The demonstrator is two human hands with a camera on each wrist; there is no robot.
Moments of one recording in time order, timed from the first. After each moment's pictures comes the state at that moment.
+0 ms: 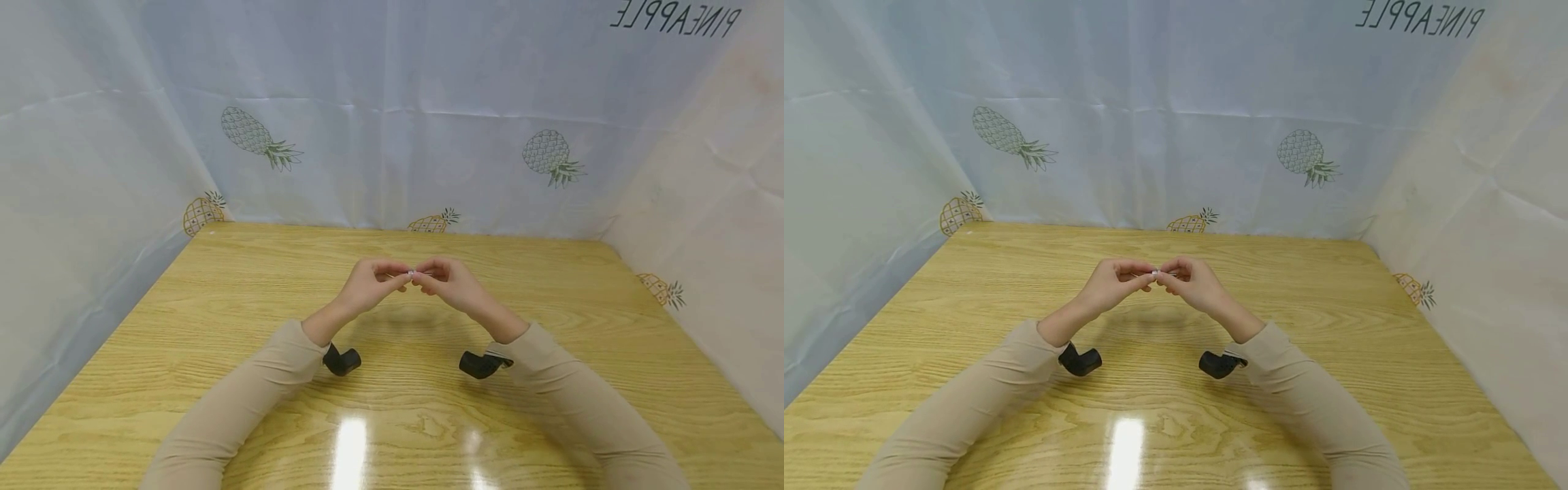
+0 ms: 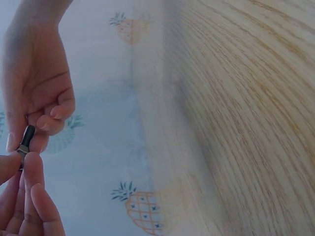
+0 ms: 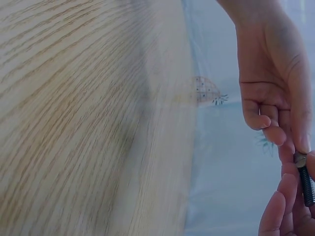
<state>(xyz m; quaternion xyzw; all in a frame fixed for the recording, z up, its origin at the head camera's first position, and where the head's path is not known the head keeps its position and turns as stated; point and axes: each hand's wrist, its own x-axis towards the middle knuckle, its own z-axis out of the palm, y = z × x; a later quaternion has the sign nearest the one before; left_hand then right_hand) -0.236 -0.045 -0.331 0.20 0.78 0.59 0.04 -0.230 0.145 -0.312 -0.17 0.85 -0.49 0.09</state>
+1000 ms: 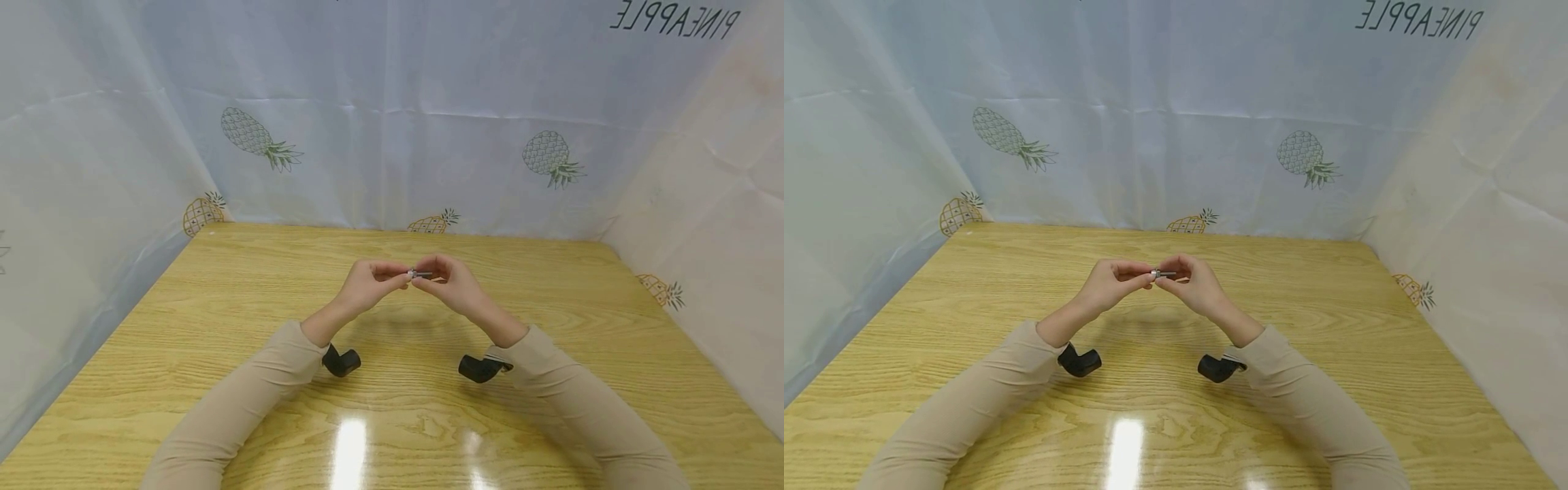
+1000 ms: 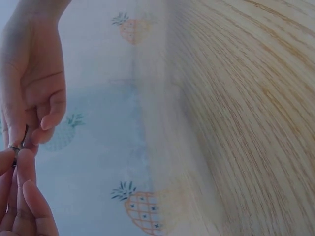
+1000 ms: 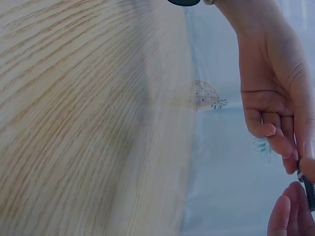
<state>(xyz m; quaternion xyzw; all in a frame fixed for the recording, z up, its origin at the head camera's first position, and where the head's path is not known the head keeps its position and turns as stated) -0.234 -0.046 -0.329 0.17 0.77 0.61 0.05 -0.224 0.144 -0.312 -0.19 0.84 -0.50 0.03</state>
